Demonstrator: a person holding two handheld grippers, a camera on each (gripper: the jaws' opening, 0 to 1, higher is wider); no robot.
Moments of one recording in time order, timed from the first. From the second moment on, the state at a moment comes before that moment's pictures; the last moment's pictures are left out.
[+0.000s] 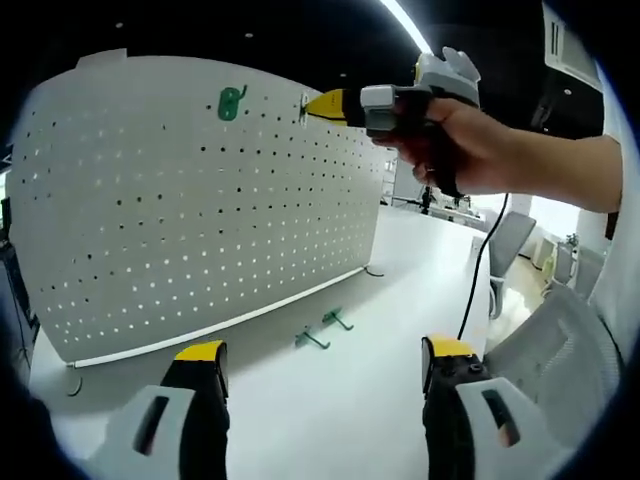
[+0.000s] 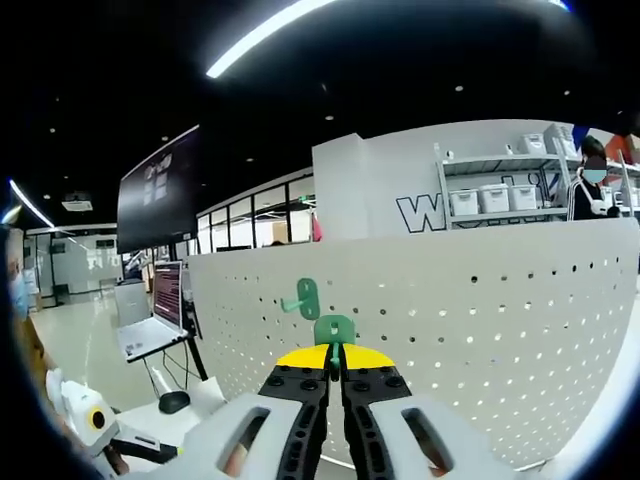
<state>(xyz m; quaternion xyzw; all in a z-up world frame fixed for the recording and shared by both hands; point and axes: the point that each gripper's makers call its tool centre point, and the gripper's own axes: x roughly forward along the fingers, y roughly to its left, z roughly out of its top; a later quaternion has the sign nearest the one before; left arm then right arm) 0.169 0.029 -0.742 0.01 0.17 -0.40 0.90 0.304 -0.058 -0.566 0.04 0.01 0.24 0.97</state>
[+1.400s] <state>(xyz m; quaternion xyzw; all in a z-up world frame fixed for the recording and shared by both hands) 0.159 0.040 -0.763 0.02 0.18 -0.39 0.90 0.352 -0.049 -0.546 0.02 -0.02 0.17 0.98</state>
